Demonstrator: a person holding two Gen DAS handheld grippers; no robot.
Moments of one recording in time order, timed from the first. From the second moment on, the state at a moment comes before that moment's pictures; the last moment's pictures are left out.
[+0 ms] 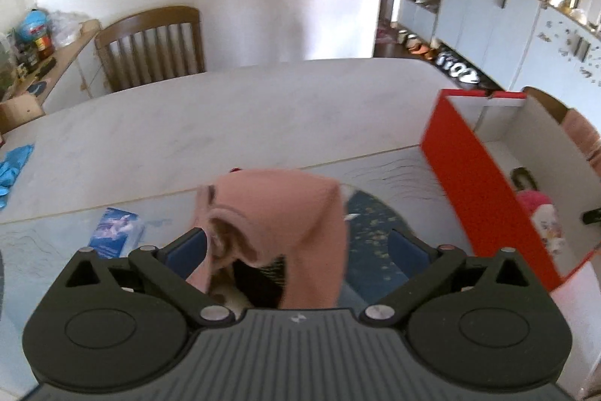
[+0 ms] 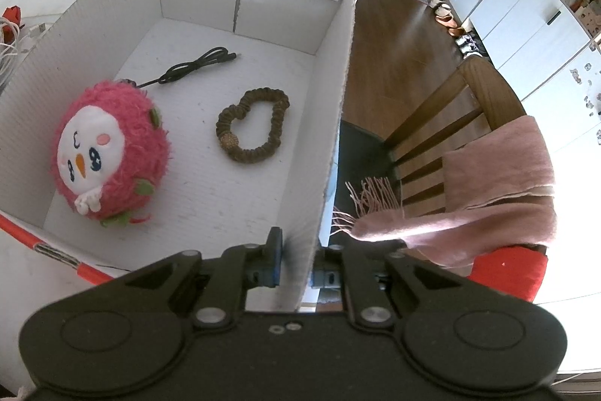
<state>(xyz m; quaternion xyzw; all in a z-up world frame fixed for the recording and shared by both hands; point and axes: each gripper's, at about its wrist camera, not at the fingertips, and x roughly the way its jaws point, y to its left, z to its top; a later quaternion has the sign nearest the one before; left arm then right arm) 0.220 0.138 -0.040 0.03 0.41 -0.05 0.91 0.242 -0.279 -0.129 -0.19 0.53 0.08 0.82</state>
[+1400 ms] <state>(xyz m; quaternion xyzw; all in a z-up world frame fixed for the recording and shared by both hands) 0.231 0.179 -0.015 0.06 0.46 -0.08 0.88 0.244 -0.277 -0.131 -0.21 0.53 0.08 0.82</state>
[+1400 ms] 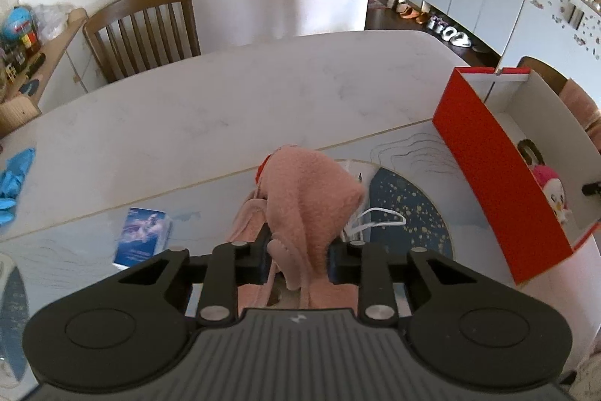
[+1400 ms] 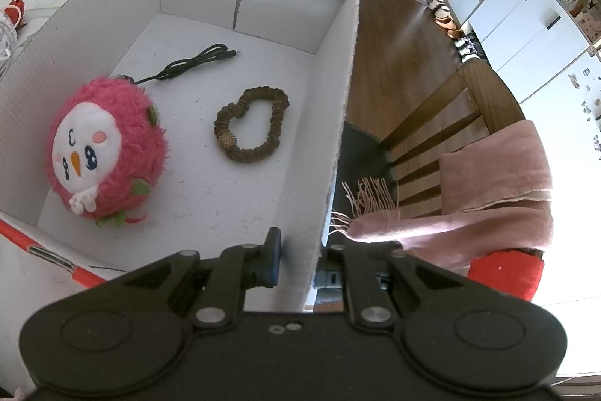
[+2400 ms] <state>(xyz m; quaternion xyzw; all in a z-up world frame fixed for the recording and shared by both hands) 0.204 0.111 0.030 0.11 0.44 -0.21 0.87 0.245 -0.277 -0.132 -0.21 0.53 0.08 0.82</state>
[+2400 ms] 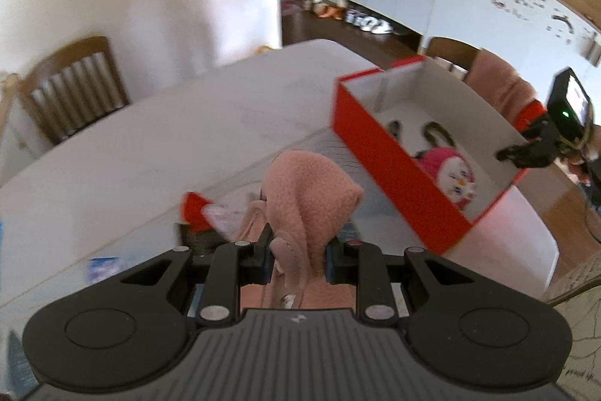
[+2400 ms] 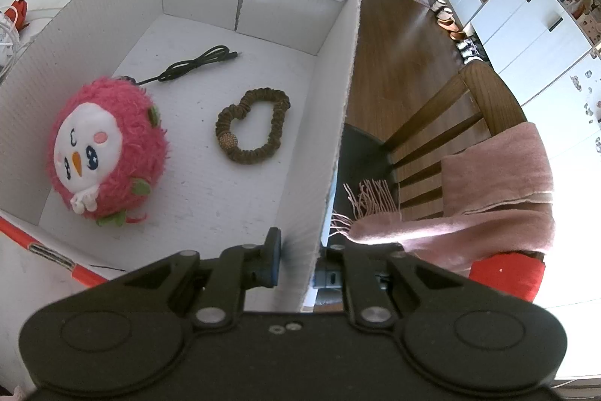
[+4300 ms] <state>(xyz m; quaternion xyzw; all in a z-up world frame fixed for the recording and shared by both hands) 0.166 0.066 -0.112 0.03 0.55 -0.27 0.79 0.243 -0.276 -0.130 -0.21 0.52 0.09 0.82</state>
